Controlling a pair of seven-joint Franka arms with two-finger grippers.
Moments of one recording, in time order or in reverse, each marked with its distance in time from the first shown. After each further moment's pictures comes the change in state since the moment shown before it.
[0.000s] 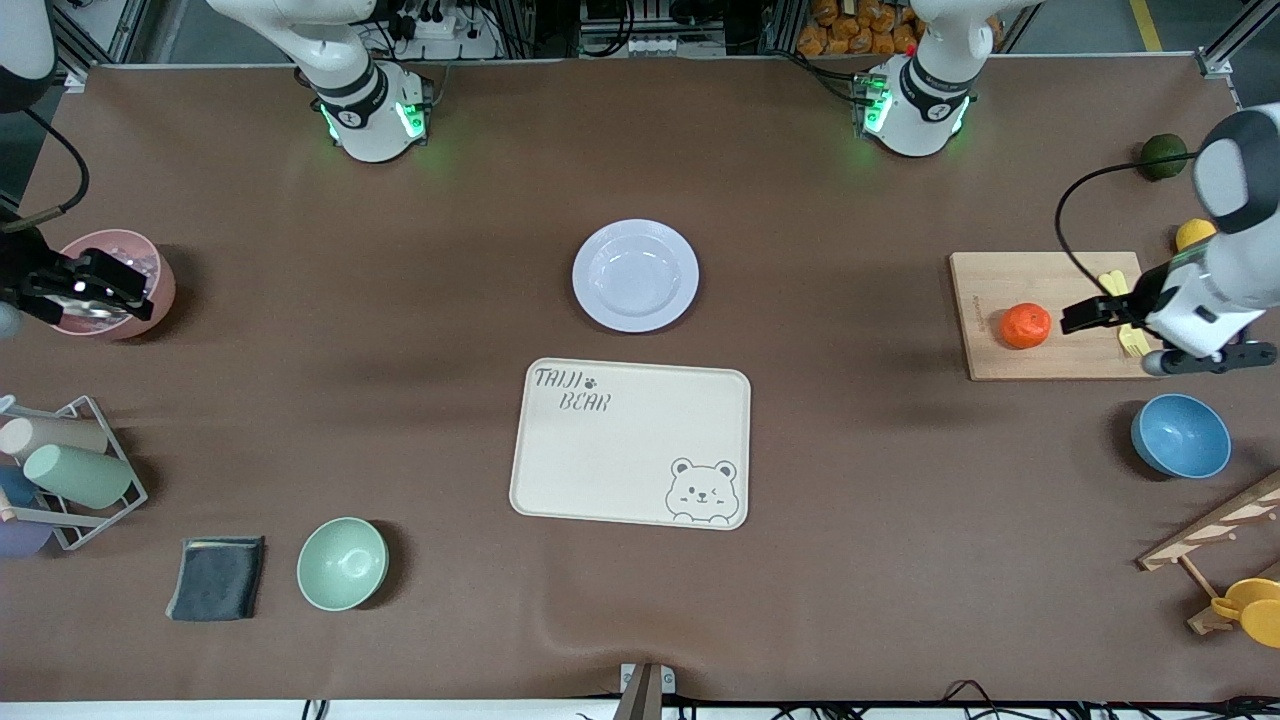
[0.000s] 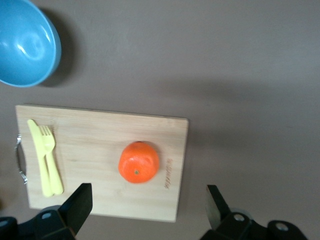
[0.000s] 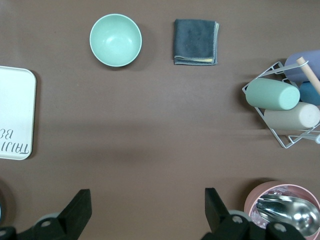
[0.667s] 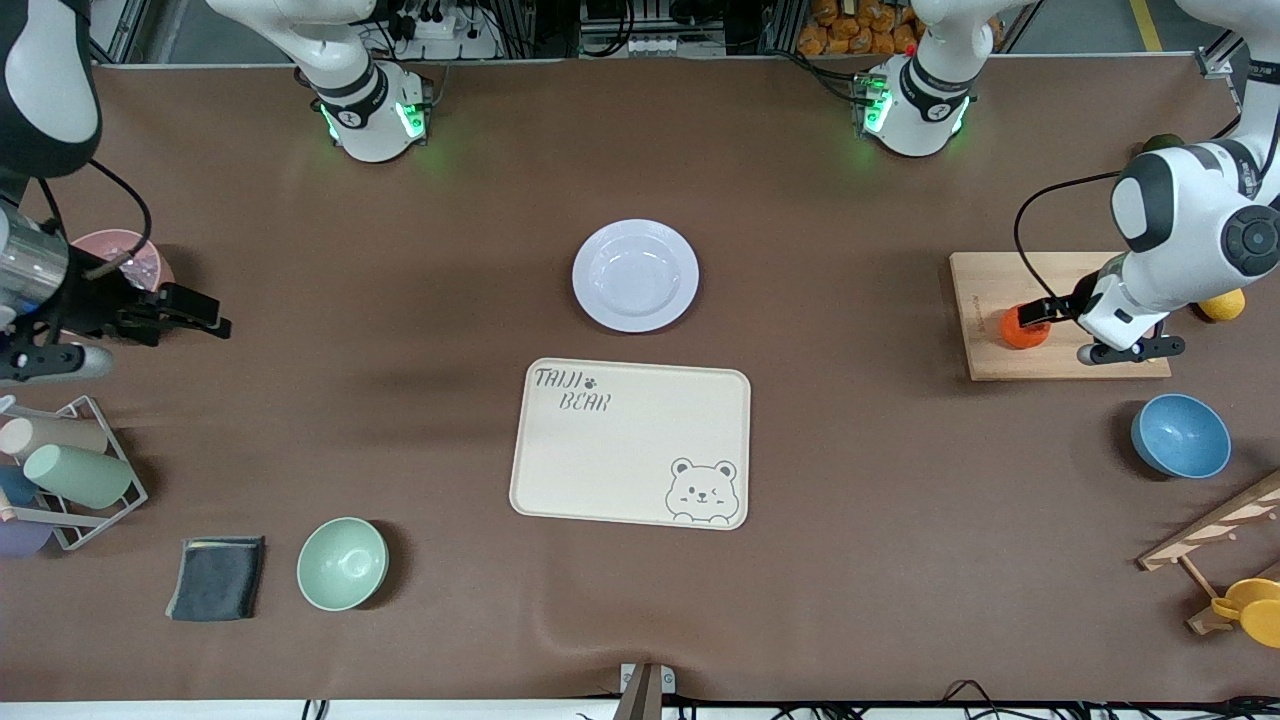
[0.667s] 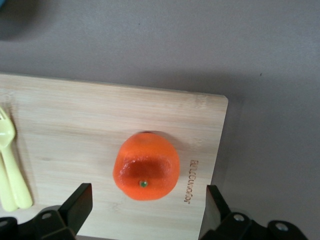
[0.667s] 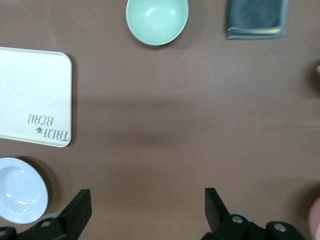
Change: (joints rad) left arm 0.047 0.060 -0.004 -0.218 0.028 0.232 0.004; right arm 0.015 0.086 0.005 -0.046 0.182 0.004 0.002
